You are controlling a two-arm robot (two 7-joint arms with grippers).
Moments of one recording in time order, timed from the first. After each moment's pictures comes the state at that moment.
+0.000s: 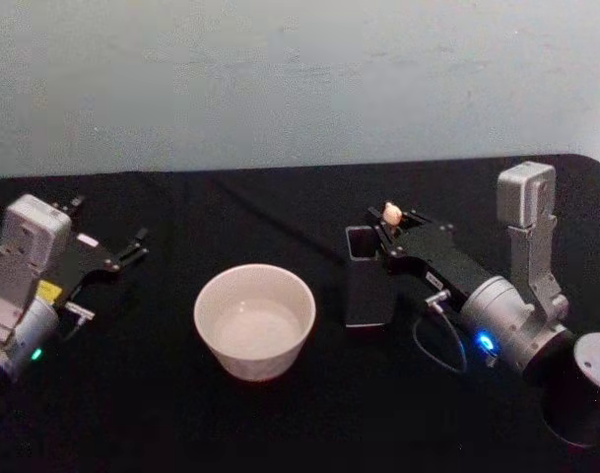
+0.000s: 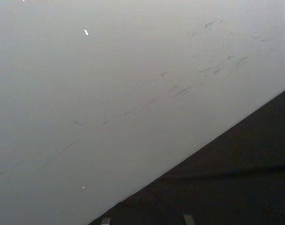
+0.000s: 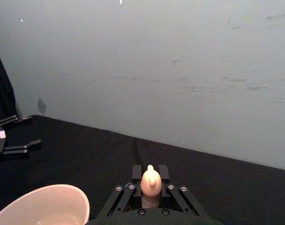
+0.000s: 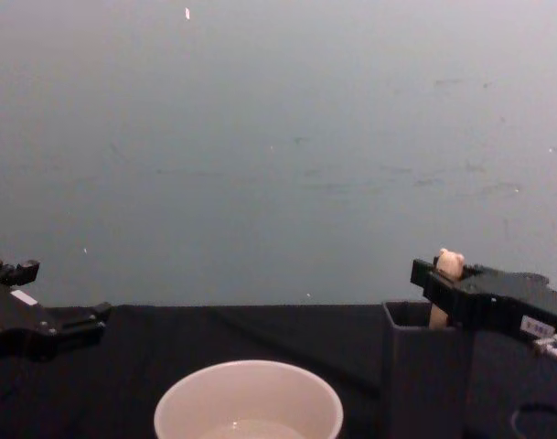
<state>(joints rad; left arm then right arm) -0.20 0.60 0.45 -1.41 -0.25 -0.12 0.03 0.14 0.28 -0.30 -1.50 0.37 0.00 0.30</state>
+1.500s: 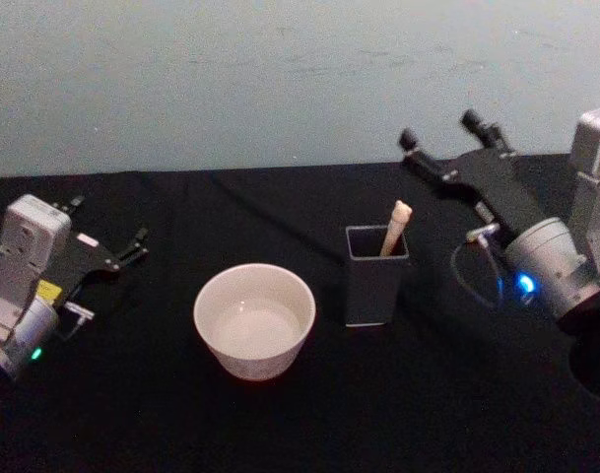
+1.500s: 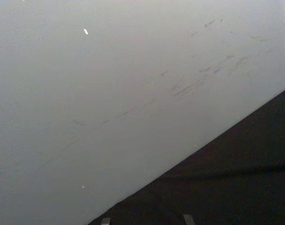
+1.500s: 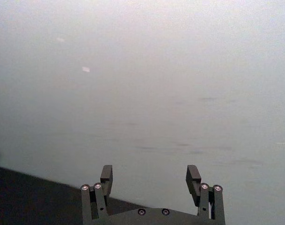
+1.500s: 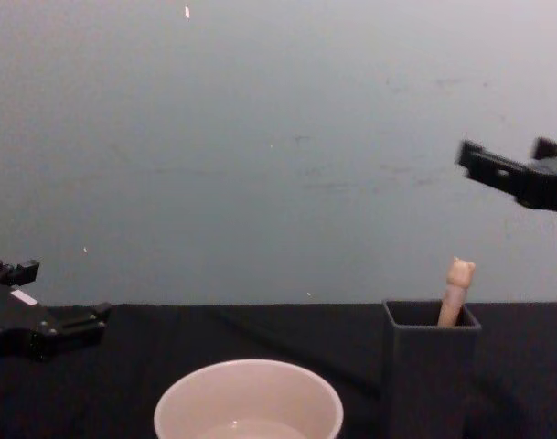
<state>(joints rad) -0.20 0.60 0.45 -1.41 -0.25 -0.12 0.03 0.18 0.27 -0.20 -1.54 0.34 -0.12 0.24</state>
